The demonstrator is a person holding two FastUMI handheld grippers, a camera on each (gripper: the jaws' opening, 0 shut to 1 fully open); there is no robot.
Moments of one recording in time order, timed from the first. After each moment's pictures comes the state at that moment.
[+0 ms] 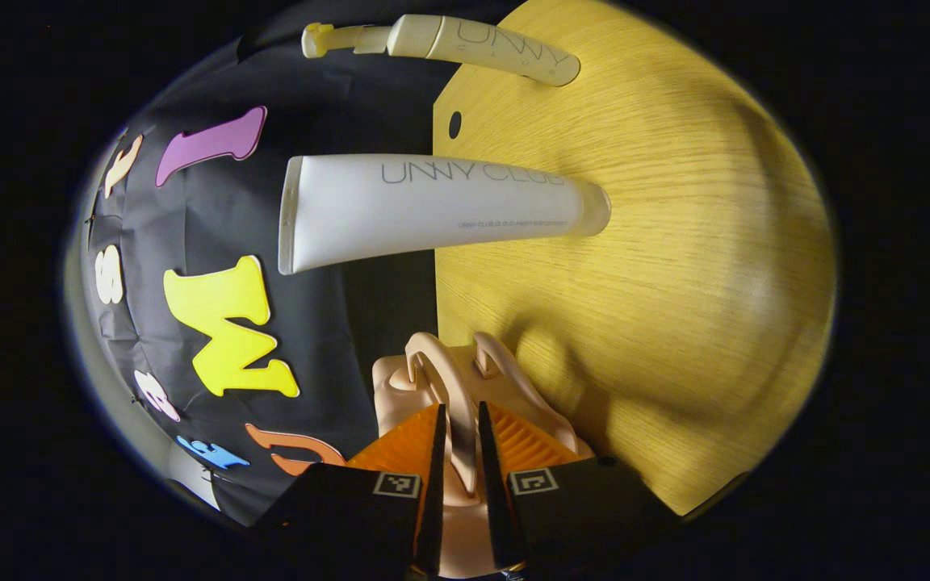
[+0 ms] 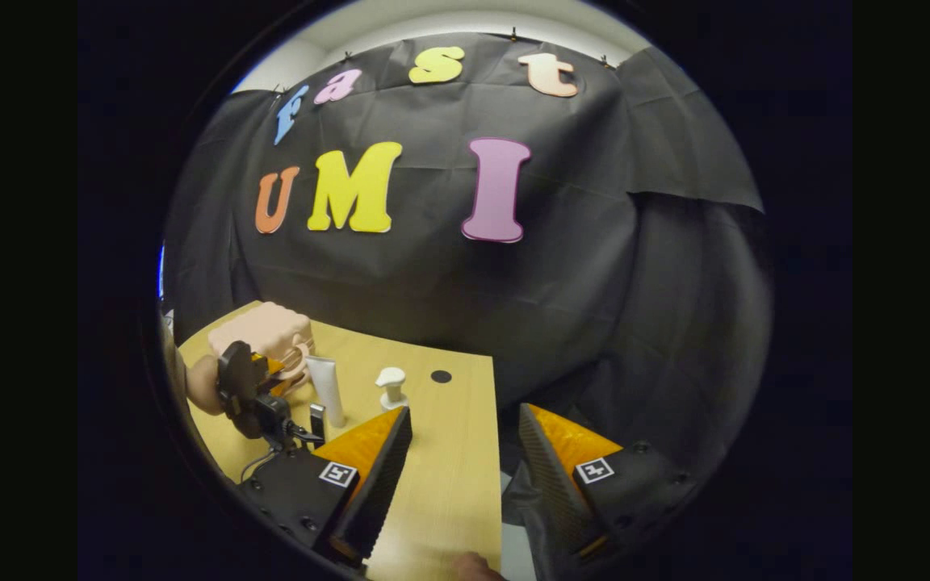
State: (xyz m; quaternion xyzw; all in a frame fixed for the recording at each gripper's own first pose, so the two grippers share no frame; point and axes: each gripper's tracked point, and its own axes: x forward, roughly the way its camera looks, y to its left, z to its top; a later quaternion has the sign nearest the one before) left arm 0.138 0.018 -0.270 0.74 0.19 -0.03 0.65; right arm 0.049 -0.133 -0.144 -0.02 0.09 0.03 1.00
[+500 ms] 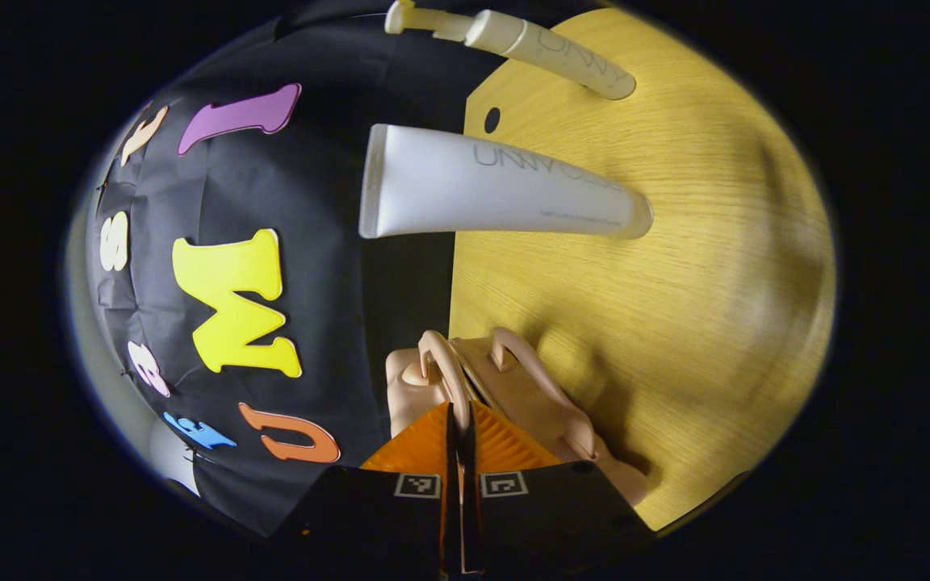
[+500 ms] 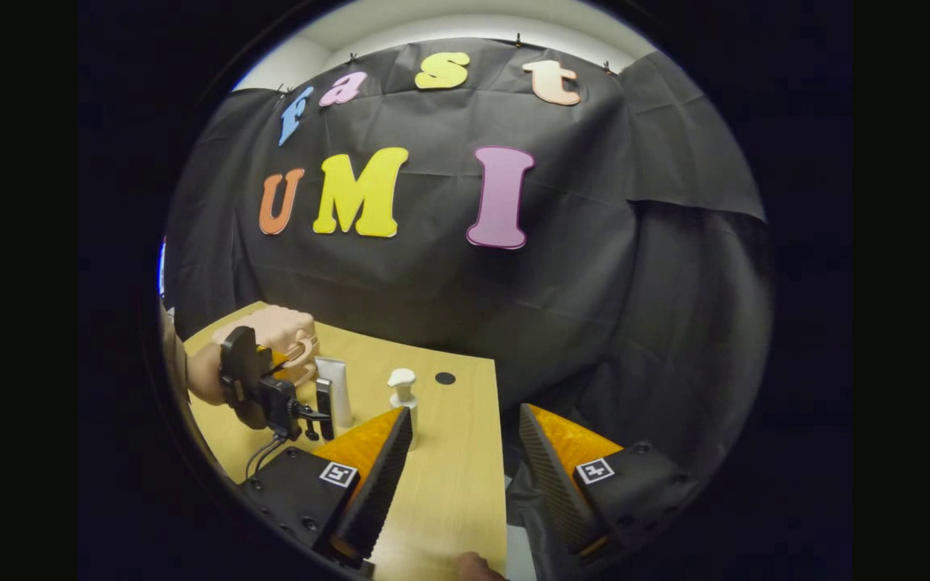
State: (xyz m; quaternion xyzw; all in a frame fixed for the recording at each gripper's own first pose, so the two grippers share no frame) left arm 0.136 0.027 -0.234 0.69 0.19 -0.01 0.69; right arm 0.036 -0.121 -0.136 -0.01 0.09 0.01 1.00
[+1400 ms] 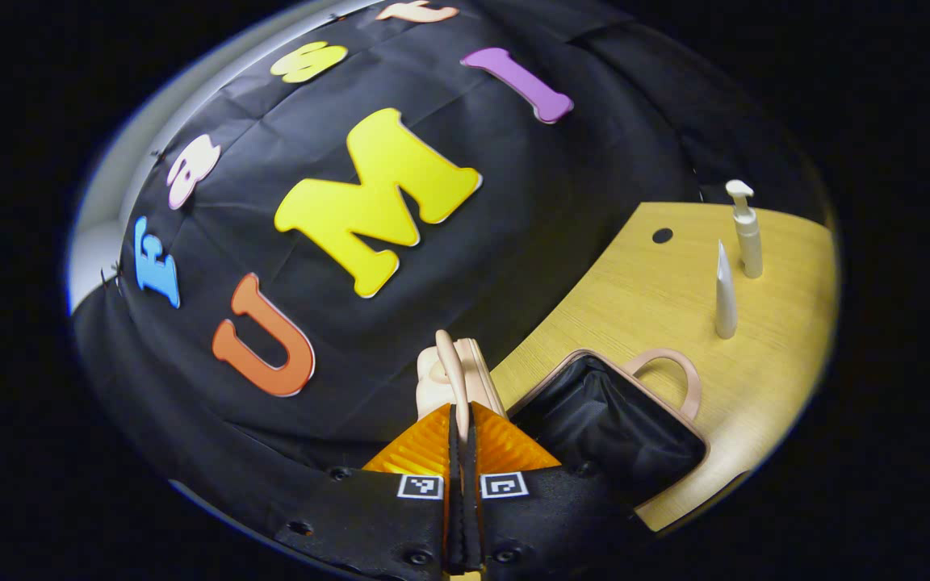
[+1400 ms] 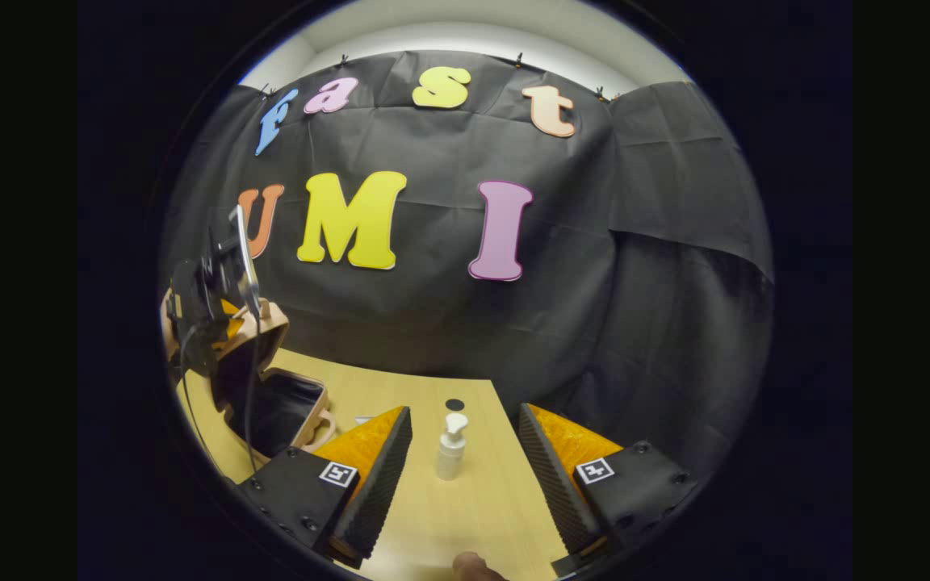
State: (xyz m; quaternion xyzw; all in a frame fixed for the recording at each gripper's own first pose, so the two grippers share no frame) left arm 0.134 0.176 -0.051 0.39 0.14 -0.04 0.91; right arm 0.025 0.017 -0.064 -0.01 0.07 -0.08 0.99
